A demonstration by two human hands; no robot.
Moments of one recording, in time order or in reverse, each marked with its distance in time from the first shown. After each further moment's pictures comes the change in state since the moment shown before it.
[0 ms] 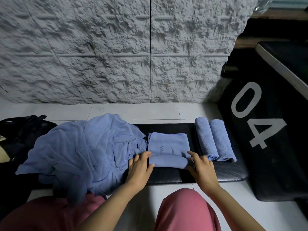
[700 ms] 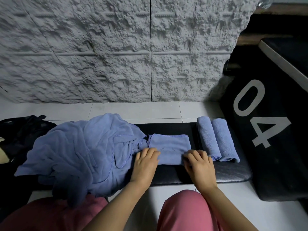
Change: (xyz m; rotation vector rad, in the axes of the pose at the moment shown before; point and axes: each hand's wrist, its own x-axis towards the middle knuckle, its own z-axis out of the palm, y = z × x) left_hand 0.014 0.013 0.006 0.299 0.117 0.252; right_hand 0.008 -0.026 -0.002 -0.261 0.245 -0.174
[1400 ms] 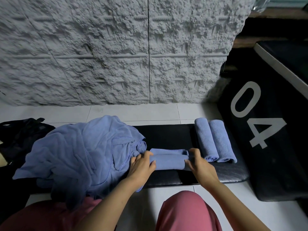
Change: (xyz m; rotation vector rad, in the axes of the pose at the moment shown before) left_hand 0.003 0.000 -0.030 -0.230 -0.294 -0.231; right_hand 0.008 0.009 -0.017 0.350 -0.375 0.314
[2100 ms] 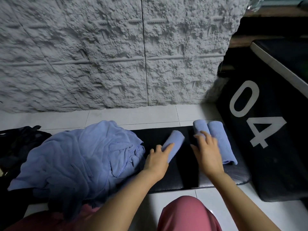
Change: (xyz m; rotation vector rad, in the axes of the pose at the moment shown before) left_hand 0.041 0.052 0.007 0.222 -0.104 0.118; right_hand 0.034 -0.004 -0.029 -0.102 0.394 -0.124
